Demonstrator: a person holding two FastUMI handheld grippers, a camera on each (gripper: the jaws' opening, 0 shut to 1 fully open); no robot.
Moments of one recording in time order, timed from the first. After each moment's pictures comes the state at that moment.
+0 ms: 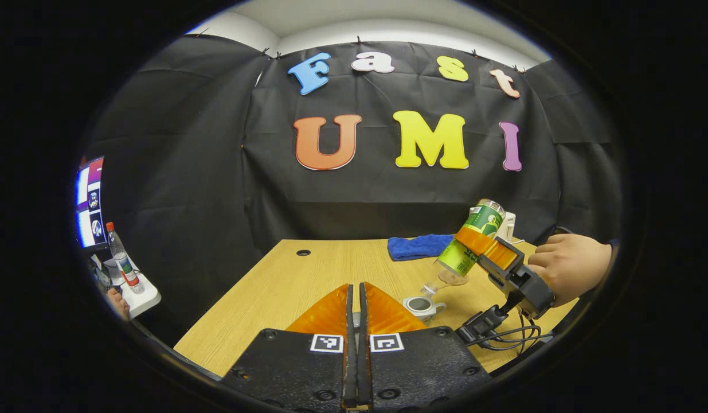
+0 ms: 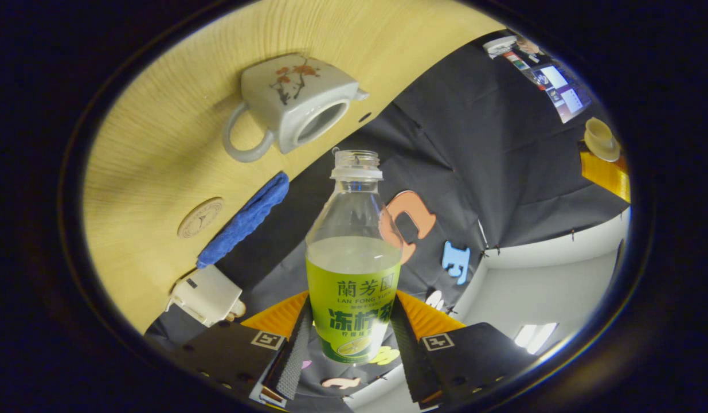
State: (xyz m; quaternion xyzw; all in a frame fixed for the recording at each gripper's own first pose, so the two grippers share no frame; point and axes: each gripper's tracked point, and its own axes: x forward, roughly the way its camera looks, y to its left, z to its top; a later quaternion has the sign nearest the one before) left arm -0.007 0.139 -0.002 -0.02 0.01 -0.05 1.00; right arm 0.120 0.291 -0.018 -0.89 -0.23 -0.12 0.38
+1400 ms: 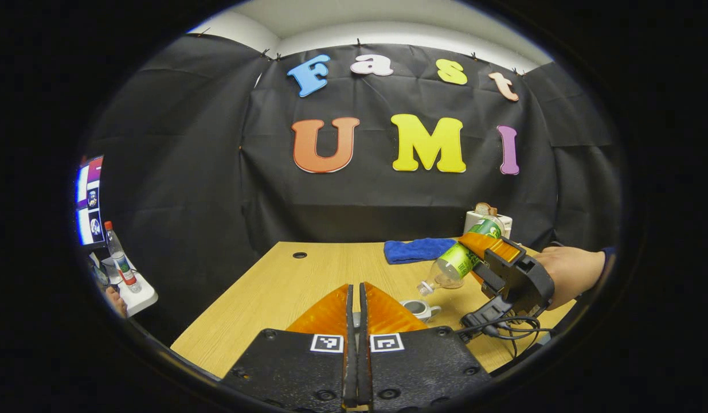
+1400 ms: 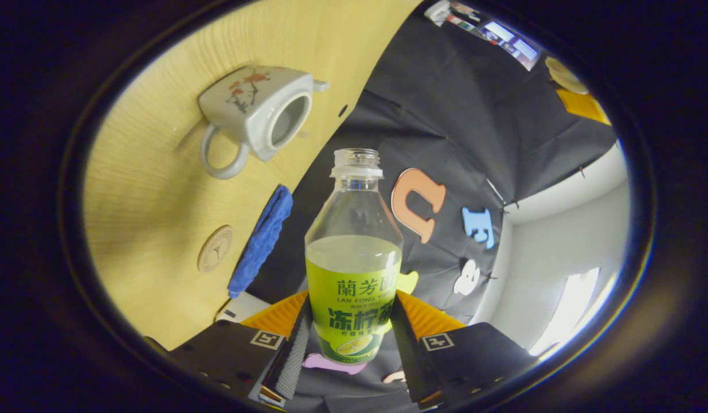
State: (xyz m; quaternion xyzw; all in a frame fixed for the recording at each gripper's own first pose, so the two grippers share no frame) left arm -0.008 0.134 0.004 -0.02 0.00 -0.05 1.00; right arm 0.138 0.257 -0.027 -0.81 -0.18 -0.09 0.55
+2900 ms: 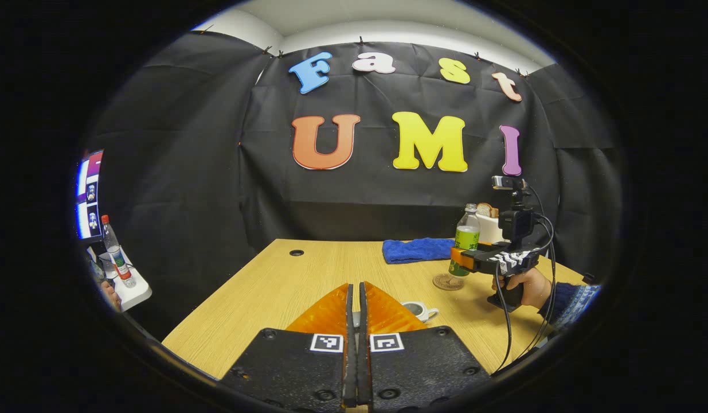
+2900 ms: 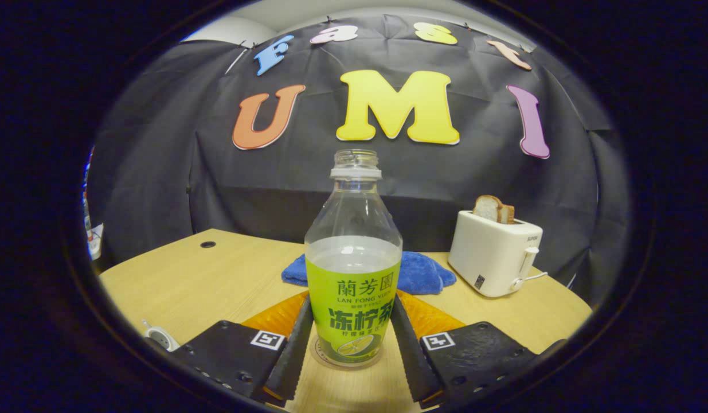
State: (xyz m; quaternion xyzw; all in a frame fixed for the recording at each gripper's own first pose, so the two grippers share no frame) left arm 0.004 0.122 -0.005 -0.03 0.01 -0.05 1.00; right arm 0.266 0.217 -0.074 -0.02 0.06 0.09 0.99
